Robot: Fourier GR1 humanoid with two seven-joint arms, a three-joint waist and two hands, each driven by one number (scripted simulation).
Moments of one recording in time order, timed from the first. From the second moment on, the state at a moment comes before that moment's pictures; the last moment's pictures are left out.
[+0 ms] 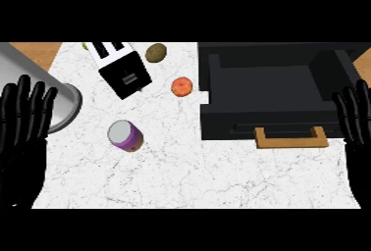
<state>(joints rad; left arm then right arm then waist) -0.01 0.08 0.00 -2.10 0.00 0.01 -0.01 0.03 -0.14 -0.01 -2.10 -0.02 -0.01 0.01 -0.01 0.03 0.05</state>
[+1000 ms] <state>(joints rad) 0.08 0.07 -0.05 -2.19 -0.11 0.08 0.41 0.21 -0.11 -0.14 -2.11 -0.09 -0.03 0.14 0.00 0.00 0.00</state>
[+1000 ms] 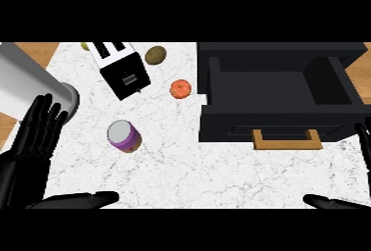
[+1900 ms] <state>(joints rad) 0.10 0.04 0.09 -2.29 0.11 0.09 0.57 0.40 -0.13 -0.36 -2.11 -0.28 0.21 0.01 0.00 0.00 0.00</state>
